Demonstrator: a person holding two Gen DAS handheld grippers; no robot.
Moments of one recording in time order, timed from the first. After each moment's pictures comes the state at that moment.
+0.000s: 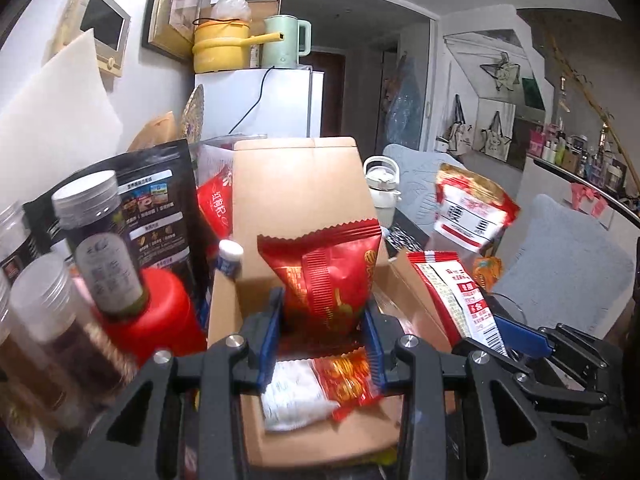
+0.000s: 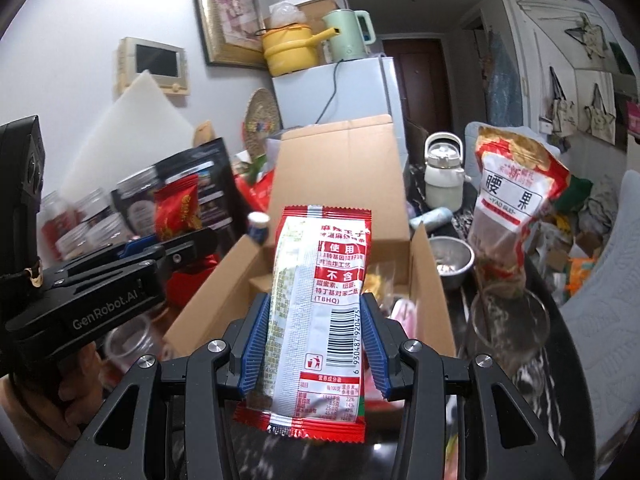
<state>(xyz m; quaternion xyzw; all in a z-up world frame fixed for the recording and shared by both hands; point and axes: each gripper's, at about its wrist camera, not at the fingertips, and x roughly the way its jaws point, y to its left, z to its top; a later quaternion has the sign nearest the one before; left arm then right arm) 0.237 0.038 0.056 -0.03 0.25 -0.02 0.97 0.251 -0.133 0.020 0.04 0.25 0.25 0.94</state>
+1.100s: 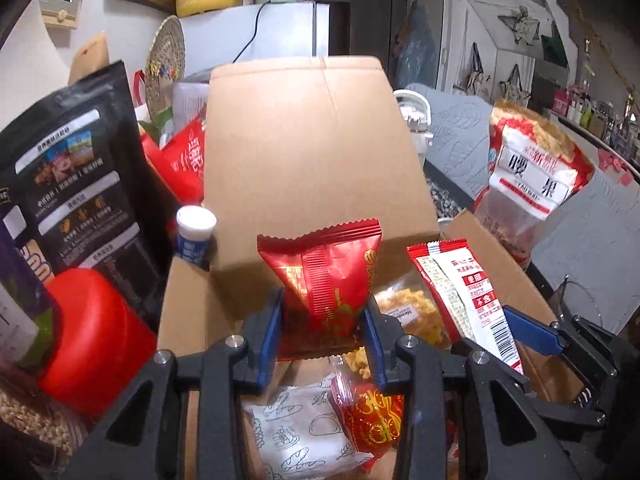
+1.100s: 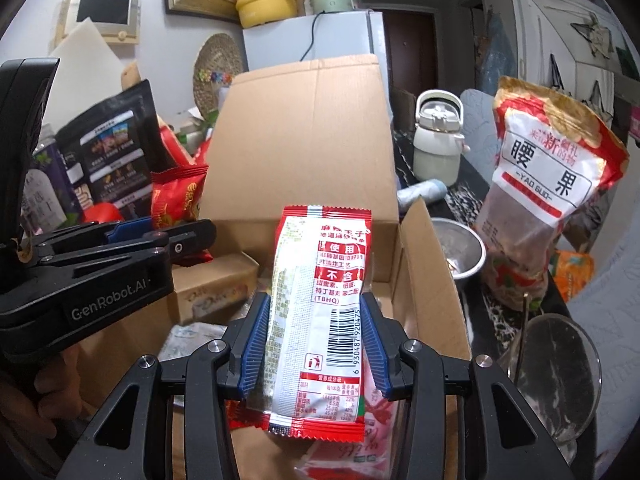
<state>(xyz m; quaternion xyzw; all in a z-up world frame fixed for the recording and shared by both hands) 0.347 0.038 -0.008 -0.01 0.35 -0.01 0.94 0.350 -0.106 -0.035 -0.01 0.31 0.20 0.93</state>
